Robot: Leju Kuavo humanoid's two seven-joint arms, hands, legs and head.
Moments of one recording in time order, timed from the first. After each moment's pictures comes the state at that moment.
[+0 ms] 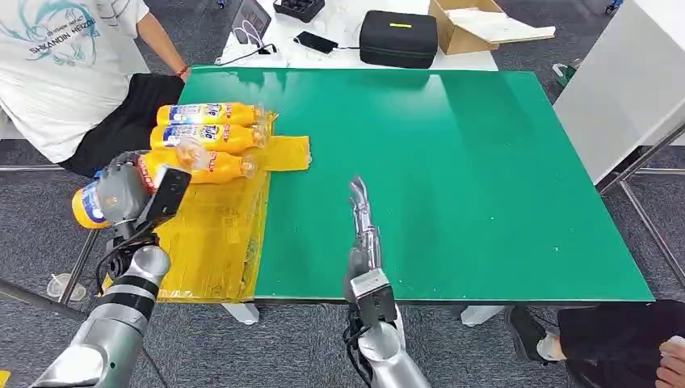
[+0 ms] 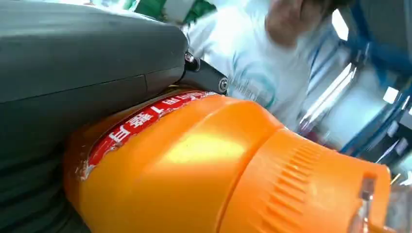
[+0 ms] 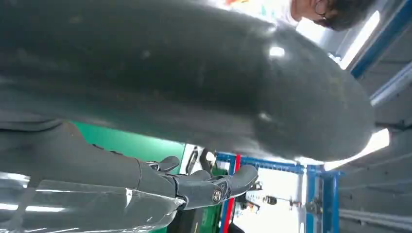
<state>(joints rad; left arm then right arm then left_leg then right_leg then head) -0.59 -0.03 -0.06 -0.61 -0.90 0.61 -0.44 -0.12 0.29 0.46 -1.28 0.15 -0.36 -0.70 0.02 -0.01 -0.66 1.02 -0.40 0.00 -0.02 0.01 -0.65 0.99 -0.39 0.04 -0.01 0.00</state>
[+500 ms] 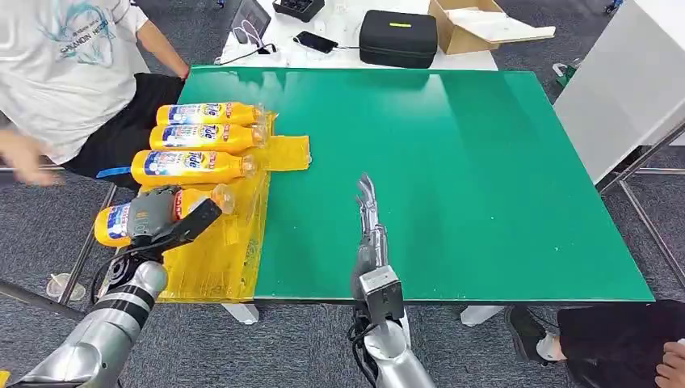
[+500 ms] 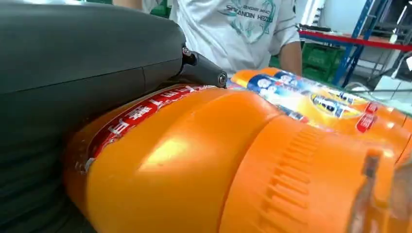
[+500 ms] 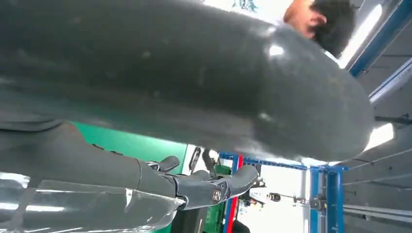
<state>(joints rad) -0.60 0.04 -0.14 -0.45 -1.01 0.38 -0.41 -0.12 0.28 0.45 -1.29 0.13 -0.34 -0.68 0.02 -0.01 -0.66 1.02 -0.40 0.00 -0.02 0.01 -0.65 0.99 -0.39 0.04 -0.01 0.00</state>
